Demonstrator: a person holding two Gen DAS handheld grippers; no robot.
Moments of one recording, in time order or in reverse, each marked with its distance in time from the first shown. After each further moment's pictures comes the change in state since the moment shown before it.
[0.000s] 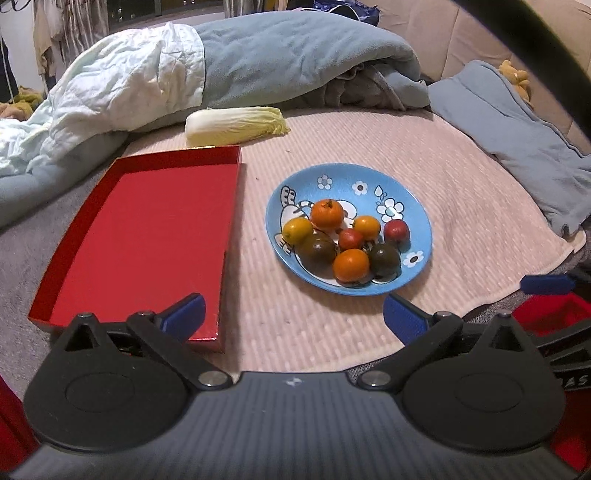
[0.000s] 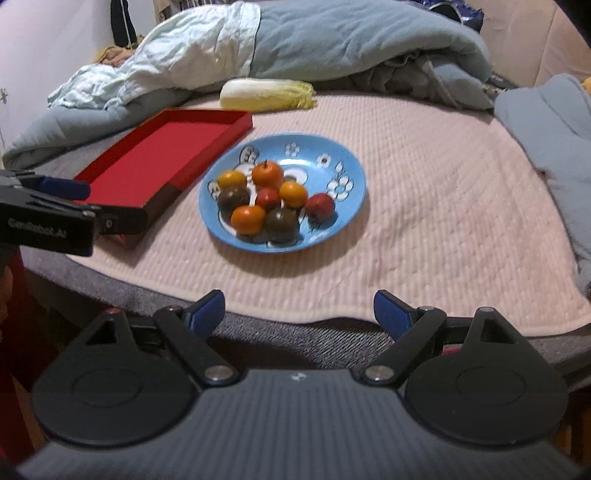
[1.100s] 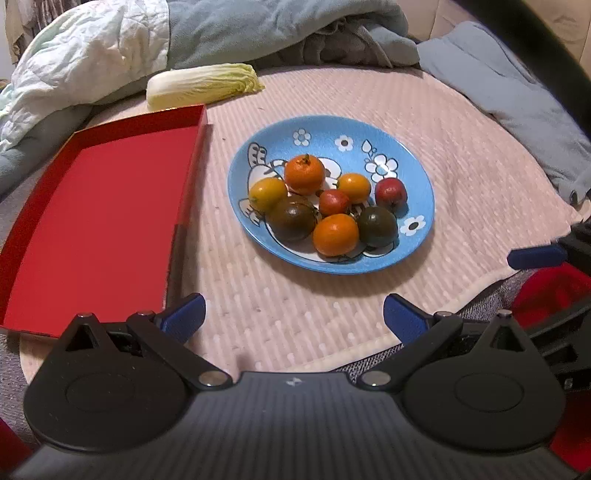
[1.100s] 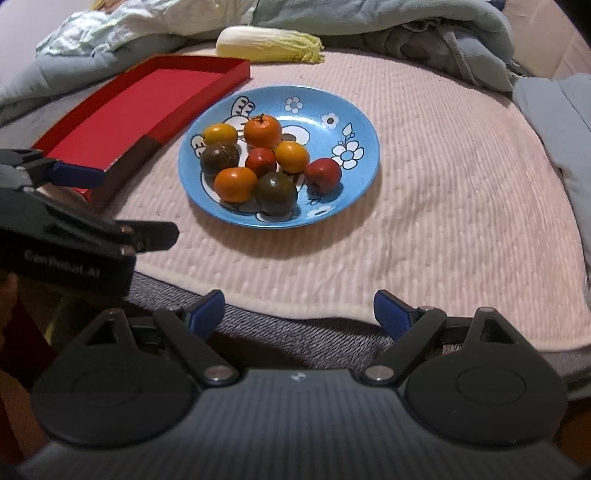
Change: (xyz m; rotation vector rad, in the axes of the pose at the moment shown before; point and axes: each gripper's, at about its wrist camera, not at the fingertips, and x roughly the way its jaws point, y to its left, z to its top) left arm 0.061 -0.015 -0.006 0.055 0.107 -0.054; right arm 0.050 0.006 0.015 -0.086 0.151 -0.044
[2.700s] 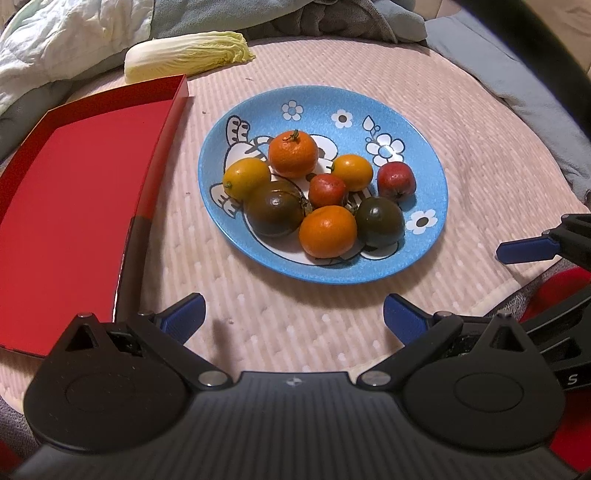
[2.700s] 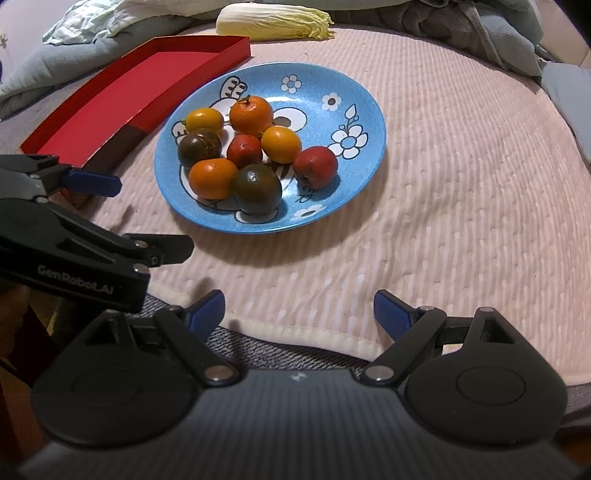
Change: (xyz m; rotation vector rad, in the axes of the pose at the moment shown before) left arm 0.044 -0.007 0.013 -0.013 0.079 -0.025; right arm 0.037 -0.024 0.010 -0.018 0.056 0.079
